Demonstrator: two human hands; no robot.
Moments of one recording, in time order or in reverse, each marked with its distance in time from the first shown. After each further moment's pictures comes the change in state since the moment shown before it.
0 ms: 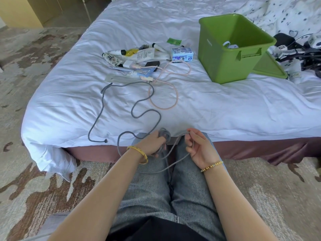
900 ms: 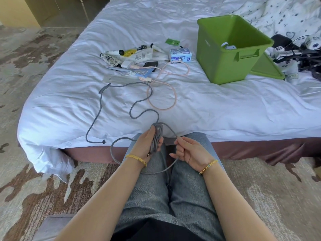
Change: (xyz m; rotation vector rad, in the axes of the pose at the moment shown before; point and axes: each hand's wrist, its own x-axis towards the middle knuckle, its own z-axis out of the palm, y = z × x) left_hand -0.002 -0.009 0.012 -0.799 0.131 0.140; right_hand 0.000 0.006 0.002 -0.288 -0.149 0.228
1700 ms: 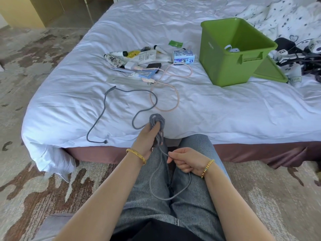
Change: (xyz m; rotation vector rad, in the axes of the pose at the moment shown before) left_hand -0.003 0.022 0.007 0.071 0.010 0.110; right_hand -0.002 0.002 0.008 -0.467 -0.121 0.244
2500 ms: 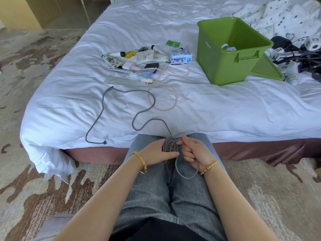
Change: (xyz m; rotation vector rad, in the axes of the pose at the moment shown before) left_hand -0.007 -0.016 0.000 0.987 -0.455 0.064; right_hand -0.003 0.000 -0.008 0.494 0.264 -0.267
